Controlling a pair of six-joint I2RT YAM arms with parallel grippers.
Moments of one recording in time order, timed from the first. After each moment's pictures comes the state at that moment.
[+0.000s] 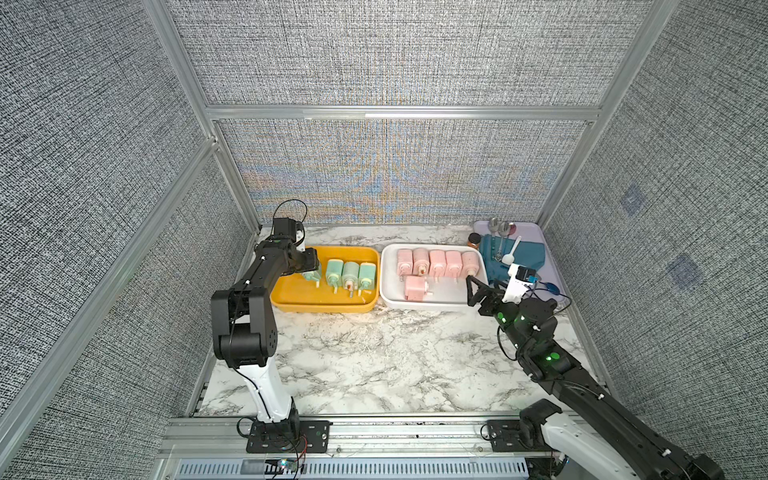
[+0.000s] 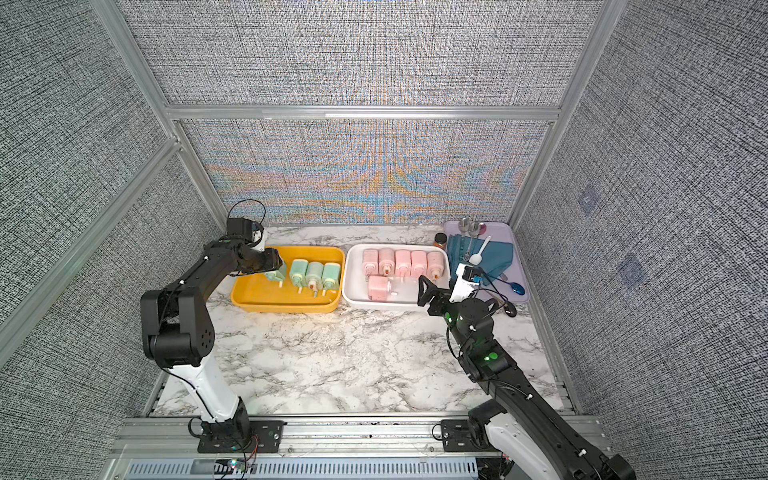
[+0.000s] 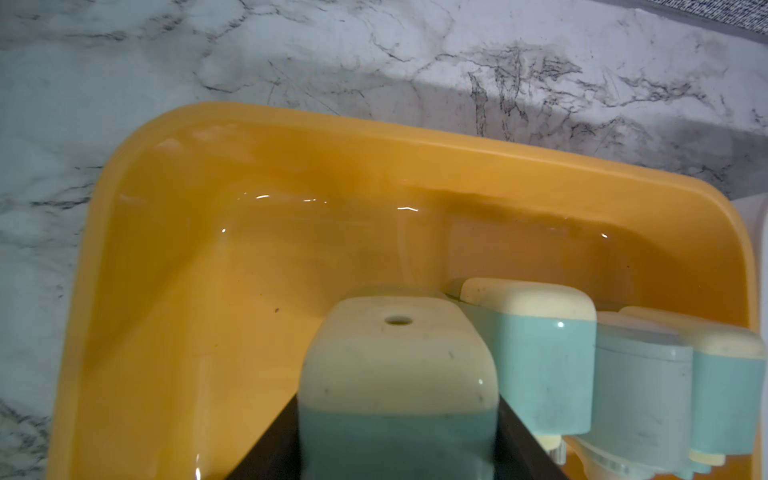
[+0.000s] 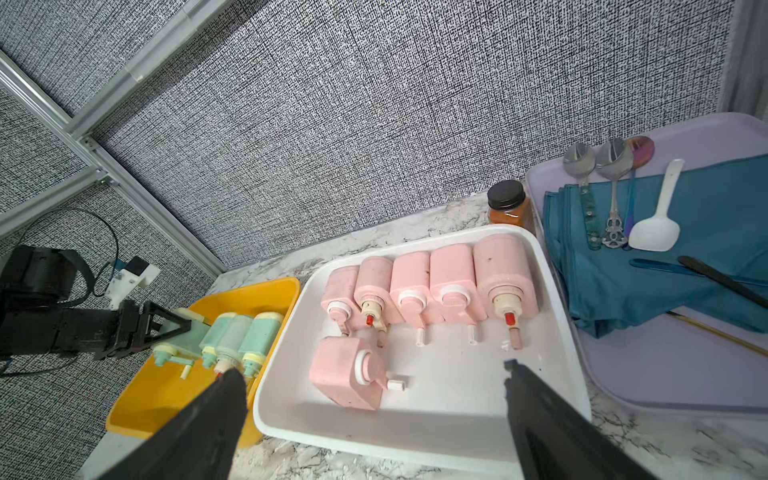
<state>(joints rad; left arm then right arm) 0.01 1.92 1.50 -0.63 0.20 -0.08 0.42 0.79 0.48 0.19 0.16 0.49</state>
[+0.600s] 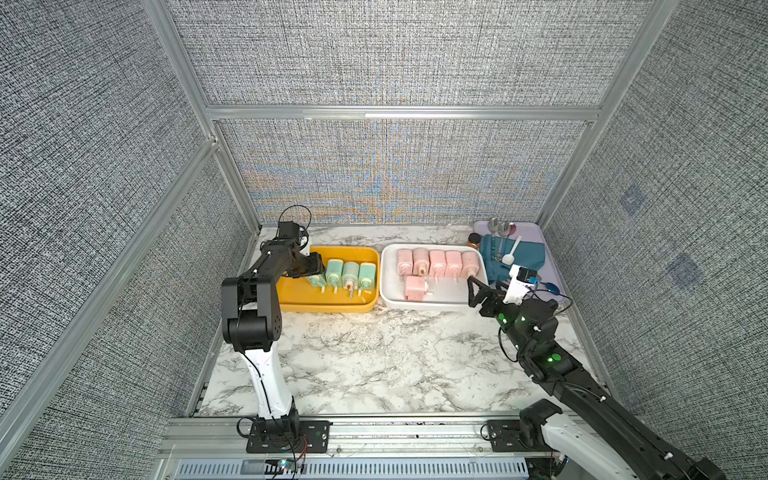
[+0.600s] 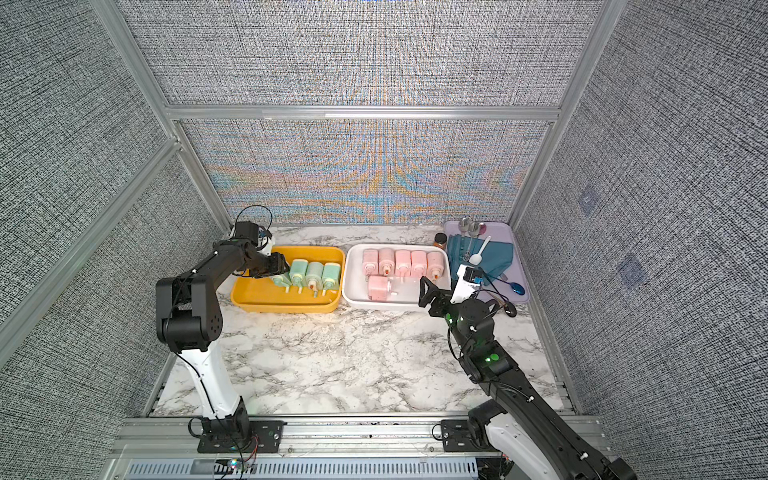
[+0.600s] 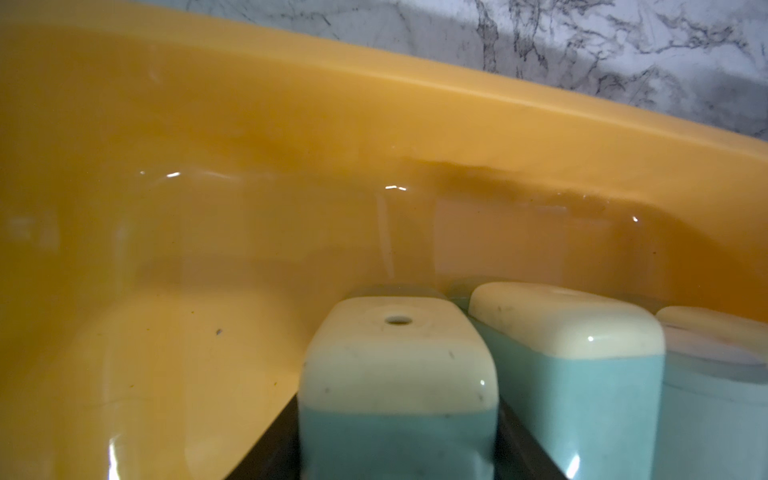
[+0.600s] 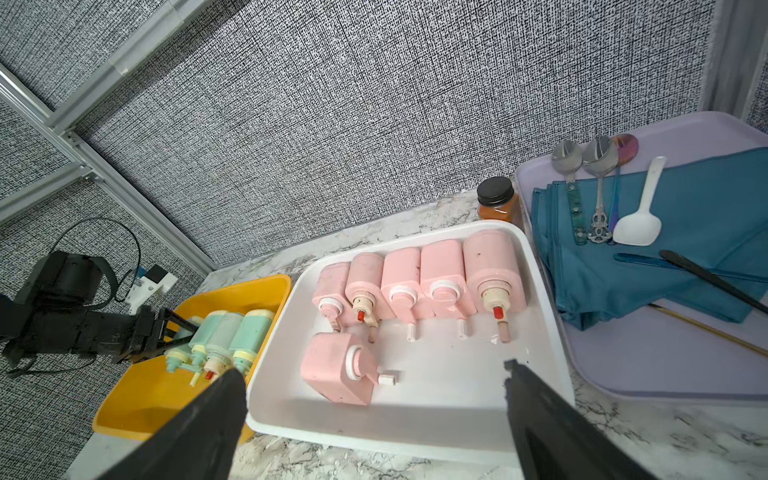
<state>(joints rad) 0.01 2.02 1.54 -0.65 0.26 -0.07 0.42 0.79 0.48 0.16 0.18 0.49</state>
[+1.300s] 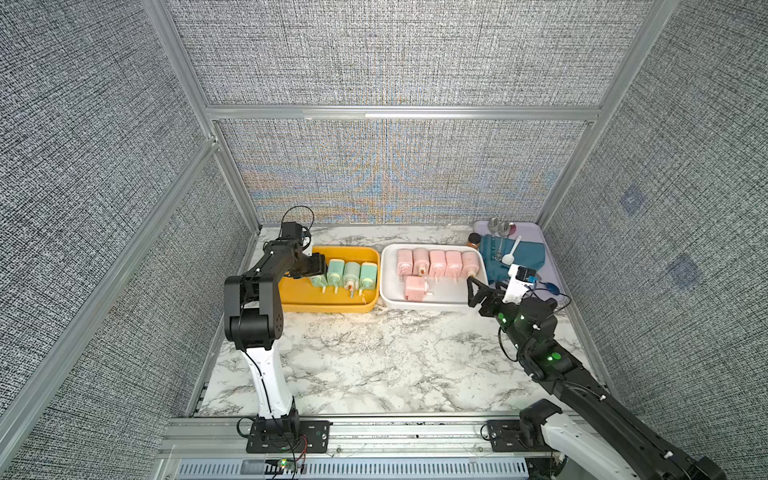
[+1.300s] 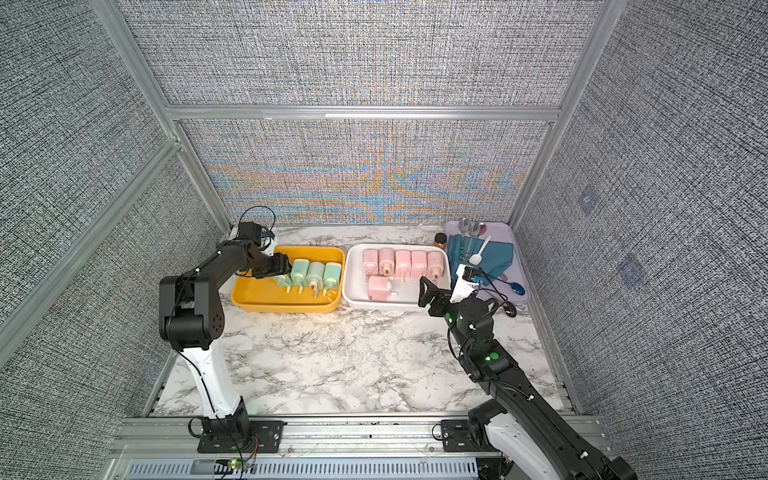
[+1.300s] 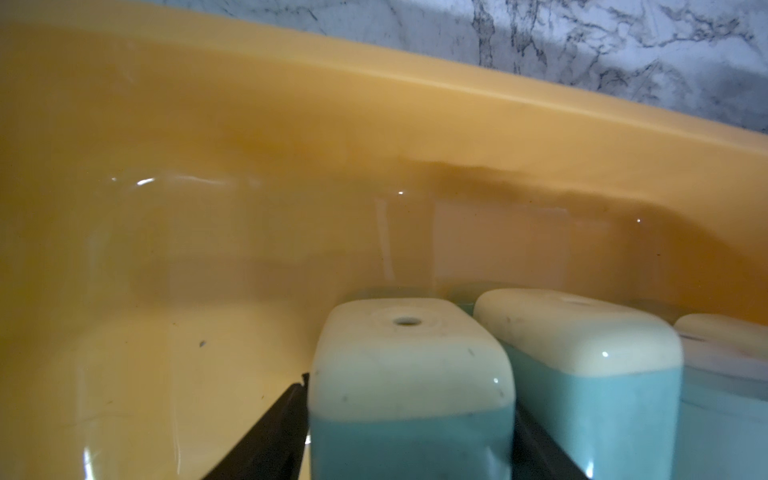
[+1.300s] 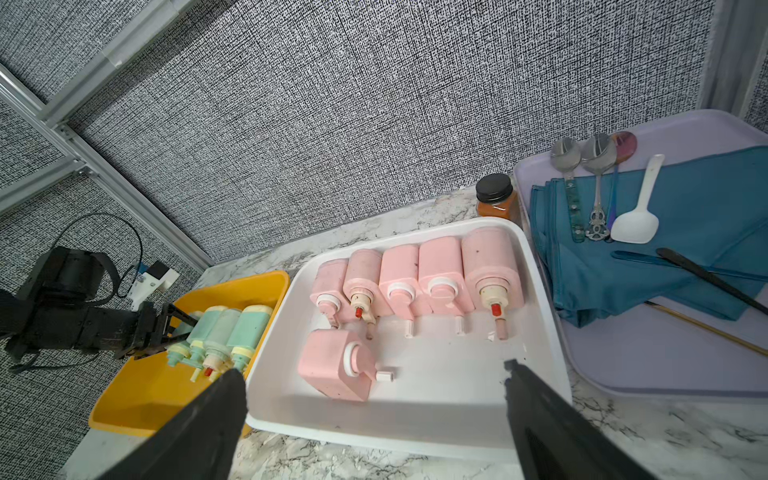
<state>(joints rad) -0.01 2.04 1.54 -0.64 0.26 -0.08 0.42 0.79 0.49 0.14 0.18 0.48</state>
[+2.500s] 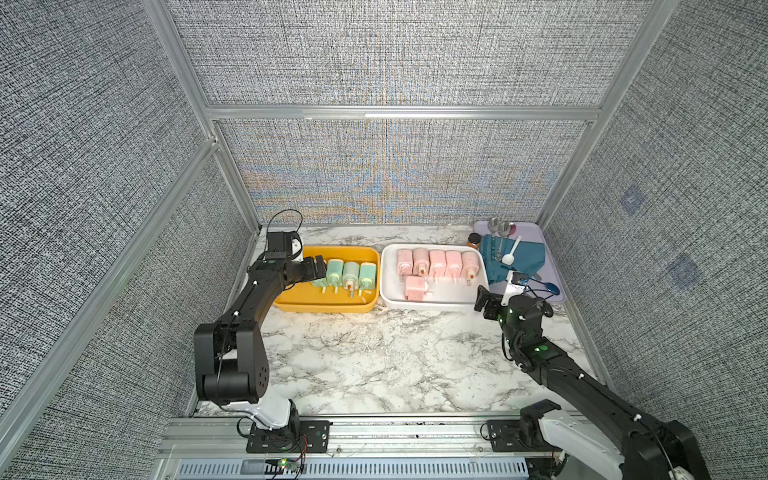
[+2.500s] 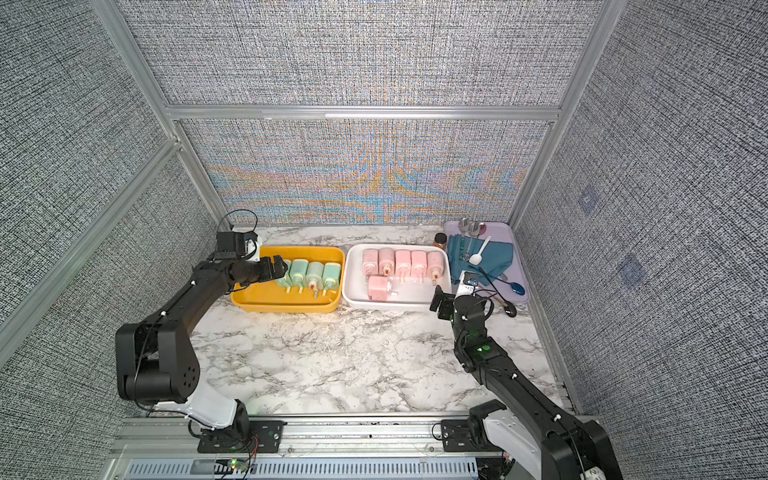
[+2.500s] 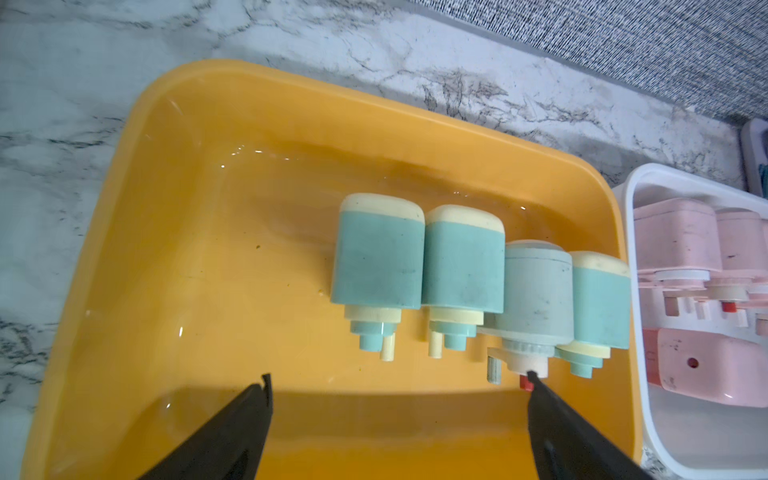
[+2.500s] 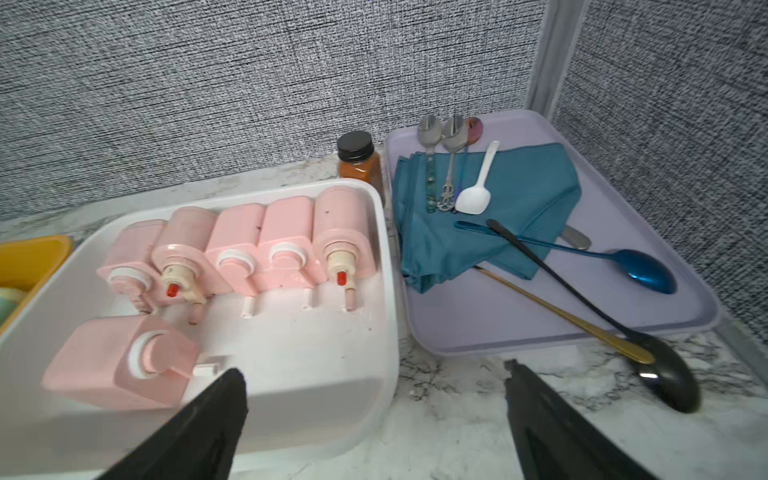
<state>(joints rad) -0.01 1.50 1.07 -0.43 0.21 -0.19 0.26 0.98 0.39 0.25 0.34 0.24</state>
